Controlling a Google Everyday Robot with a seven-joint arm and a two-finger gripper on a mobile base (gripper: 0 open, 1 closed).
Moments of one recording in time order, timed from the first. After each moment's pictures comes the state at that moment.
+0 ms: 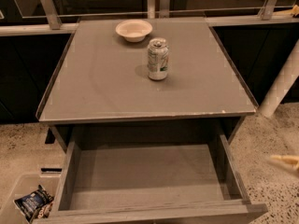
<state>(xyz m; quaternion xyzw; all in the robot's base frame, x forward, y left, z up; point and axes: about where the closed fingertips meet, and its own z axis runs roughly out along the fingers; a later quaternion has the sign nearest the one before) 0.300 -0.286 0.776 -0.53 0.77 0.26 0.24</state>
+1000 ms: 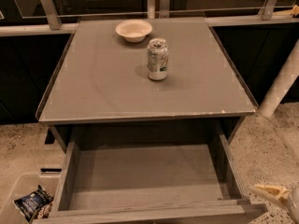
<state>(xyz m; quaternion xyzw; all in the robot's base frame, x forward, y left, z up) 0.252 -0.248 0.722 -0.51 0.77 0.32 0.21</state>
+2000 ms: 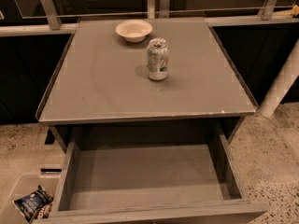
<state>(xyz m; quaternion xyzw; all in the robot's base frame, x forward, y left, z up) 0.171 -0.256 0.682 -0.44 0.80 0.36 0.20</state>
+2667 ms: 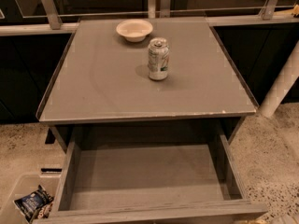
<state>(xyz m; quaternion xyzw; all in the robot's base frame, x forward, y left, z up) 0.205 -0.248 0.611 -0.48 0.76 0.41 0.15</state>
